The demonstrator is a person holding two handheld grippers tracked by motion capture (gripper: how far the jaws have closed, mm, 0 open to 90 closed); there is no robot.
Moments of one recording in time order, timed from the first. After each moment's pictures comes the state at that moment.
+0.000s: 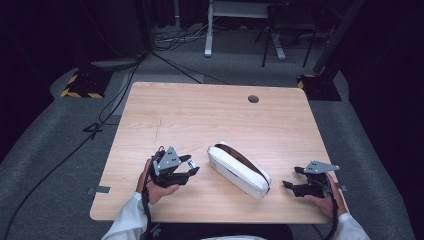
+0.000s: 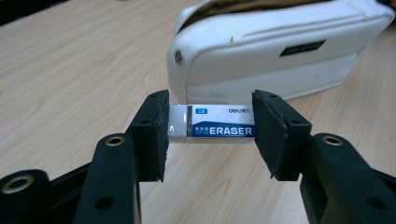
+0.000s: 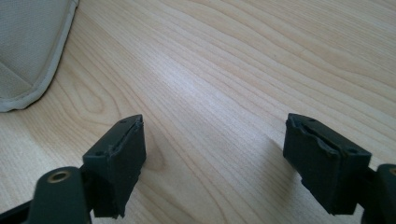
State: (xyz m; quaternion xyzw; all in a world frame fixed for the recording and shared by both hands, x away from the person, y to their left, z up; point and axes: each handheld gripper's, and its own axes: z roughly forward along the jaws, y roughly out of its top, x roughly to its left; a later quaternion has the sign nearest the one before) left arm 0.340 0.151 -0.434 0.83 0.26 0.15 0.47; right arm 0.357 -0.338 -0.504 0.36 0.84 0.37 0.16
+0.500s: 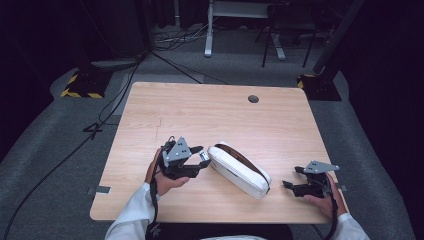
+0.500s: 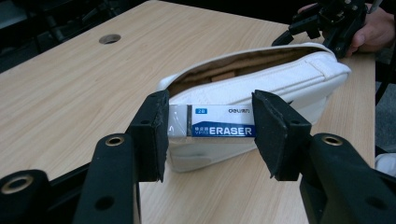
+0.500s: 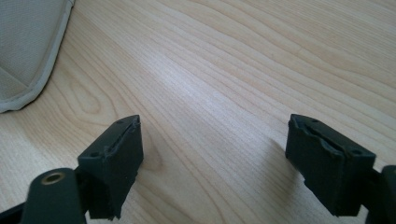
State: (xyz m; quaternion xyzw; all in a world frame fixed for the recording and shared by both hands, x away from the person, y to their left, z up) left arm 0.350 0.119 -0.399 0.83 0.22 0.15 0.49; right arm 0.357 -0.338 -0.504 0.36 0.84 0.37 0.17
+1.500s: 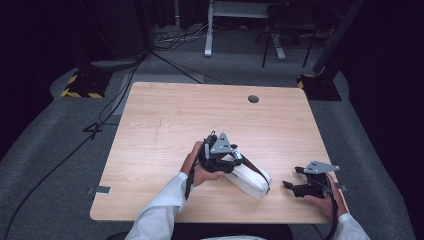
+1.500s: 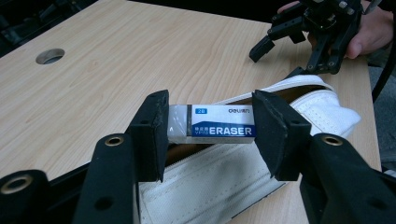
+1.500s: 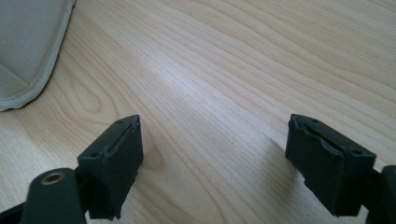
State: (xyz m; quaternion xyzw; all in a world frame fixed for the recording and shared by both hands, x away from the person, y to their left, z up) left arm 0.379 0.030 -0.407 0.86 0.18 0.12 0.47; right arm 0.356 -0.338 -0.504 0.36 0.84 0.37 0.17
